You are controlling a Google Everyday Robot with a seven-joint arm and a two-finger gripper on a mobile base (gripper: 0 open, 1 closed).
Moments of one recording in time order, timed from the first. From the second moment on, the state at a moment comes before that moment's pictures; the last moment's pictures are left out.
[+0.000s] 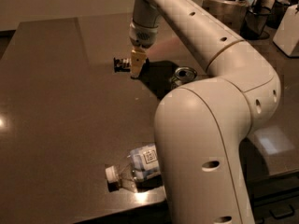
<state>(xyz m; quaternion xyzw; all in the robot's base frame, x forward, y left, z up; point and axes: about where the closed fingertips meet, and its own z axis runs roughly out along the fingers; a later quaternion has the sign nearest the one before) 0.707 0.014 0.841 -0.67 0.73 0.07 0.09</state>
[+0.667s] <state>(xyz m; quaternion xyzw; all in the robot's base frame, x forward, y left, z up) 0.707 0.014 0.846 -0.67 0.73 0.07 0.09</state>
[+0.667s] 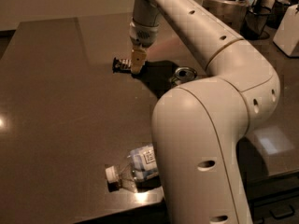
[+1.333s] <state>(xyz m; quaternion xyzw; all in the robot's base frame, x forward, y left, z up) 0.623 0.008 0.902 -0.71 0.68 0.09 0.13</state>
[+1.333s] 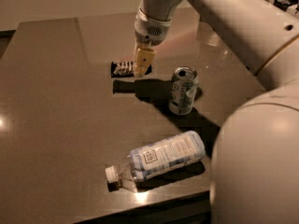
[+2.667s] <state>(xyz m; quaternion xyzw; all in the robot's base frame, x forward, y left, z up) 0.468 0.025 0.902 -0.78 0.59 0.15 0.09</state>
